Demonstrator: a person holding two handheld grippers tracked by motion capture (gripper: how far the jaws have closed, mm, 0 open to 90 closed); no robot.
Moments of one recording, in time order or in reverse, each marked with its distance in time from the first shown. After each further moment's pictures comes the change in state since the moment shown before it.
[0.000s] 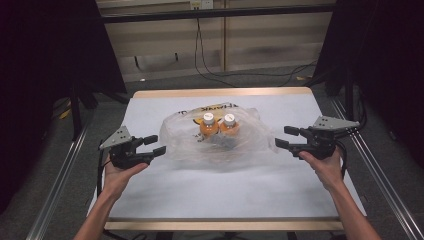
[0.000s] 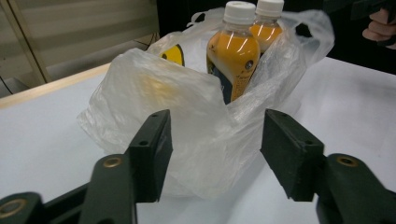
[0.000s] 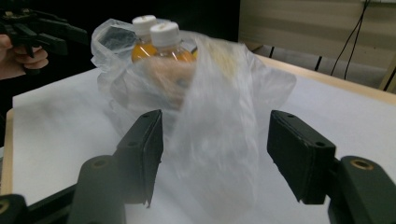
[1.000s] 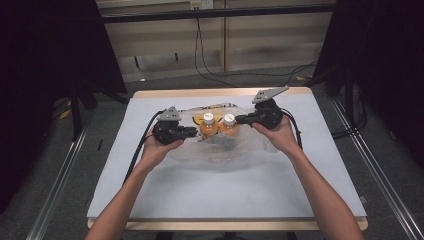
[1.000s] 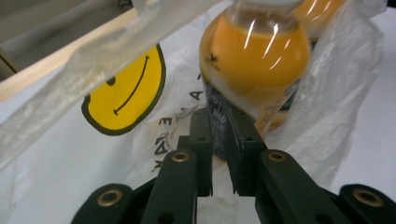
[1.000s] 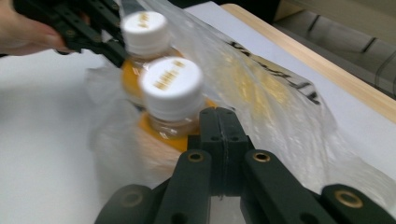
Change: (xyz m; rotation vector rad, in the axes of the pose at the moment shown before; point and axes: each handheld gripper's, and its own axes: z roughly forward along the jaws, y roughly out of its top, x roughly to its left) left arm 0.009 0.033 0.122 0.268 -0.069 0.107; right arm 0.004 0.063 0.132 0.243 0.116 -0.134
